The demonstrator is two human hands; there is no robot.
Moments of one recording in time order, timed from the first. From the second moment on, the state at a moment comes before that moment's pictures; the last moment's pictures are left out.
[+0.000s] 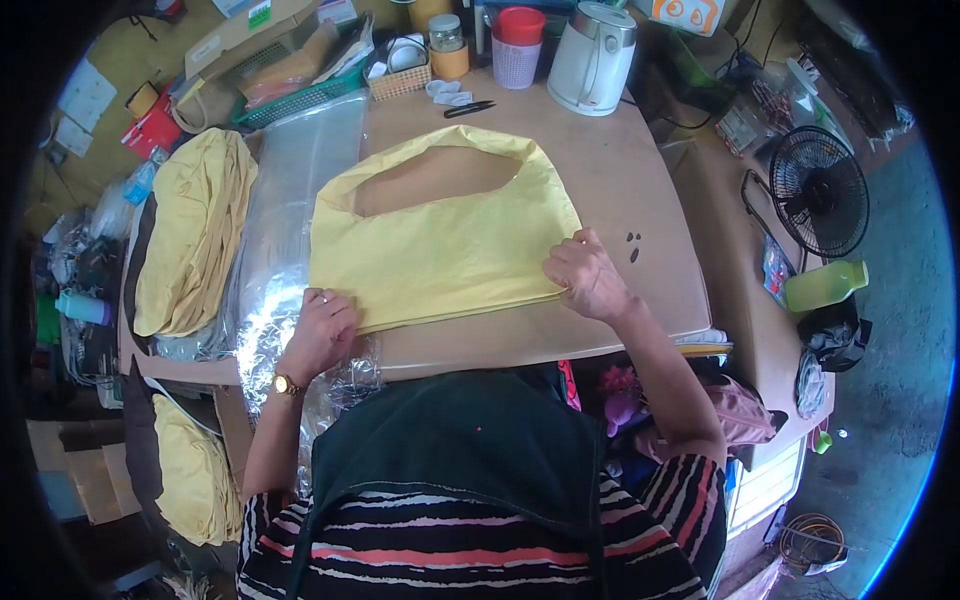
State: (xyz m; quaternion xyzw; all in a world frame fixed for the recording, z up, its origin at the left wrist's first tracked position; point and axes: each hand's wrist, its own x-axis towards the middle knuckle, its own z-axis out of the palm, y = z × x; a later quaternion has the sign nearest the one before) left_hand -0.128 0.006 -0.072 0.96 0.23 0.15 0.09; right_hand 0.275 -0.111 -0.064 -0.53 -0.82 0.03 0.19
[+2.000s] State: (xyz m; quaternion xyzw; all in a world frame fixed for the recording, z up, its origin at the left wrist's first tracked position) left_hand 0.105 0.002 -0.082 0.95 0.21 0.19 0.11; right_hand 0.231 -0.147 -0.079 -0.65 -0.27 0.48 0.52
